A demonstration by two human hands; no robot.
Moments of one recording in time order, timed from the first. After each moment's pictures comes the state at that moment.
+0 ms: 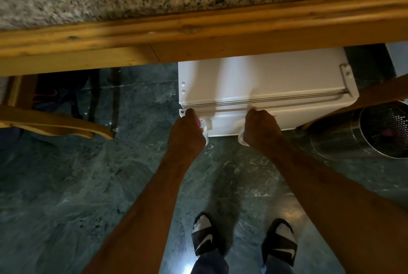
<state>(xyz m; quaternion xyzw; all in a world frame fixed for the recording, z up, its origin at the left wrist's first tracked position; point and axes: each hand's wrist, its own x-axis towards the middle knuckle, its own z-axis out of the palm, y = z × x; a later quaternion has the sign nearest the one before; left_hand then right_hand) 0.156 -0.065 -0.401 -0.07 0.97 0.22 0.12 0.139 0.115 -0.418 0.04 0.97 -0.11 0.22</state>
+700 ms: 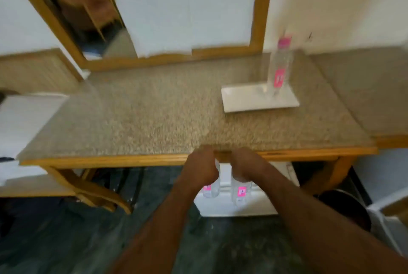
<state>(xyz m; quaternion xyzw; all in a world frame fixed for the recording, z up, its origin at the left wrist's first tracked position) 0.152 0.003 -0.111 0.03 0.98 0.17 0.11 0.141 0.146 -0.106 -0.19 0.96 -0.05 0.20</state>
